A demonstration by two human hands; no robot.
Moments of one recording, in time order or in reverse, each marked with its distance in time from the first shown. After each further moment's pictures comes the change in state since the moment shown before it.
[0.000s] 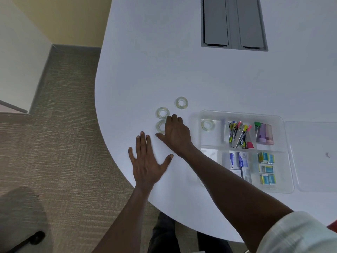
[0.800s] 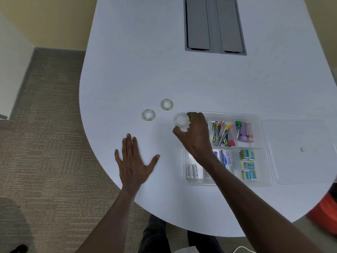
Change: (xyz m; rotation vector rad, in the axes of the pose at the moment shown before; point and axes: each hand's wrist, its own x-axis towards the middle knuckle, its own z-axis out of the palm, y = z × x) left_hand -0.002 0.001 -0.002 -0.003 0.009 0.002; right_hand -0.047 0.058 -0.076 0.502 0.281 0.295
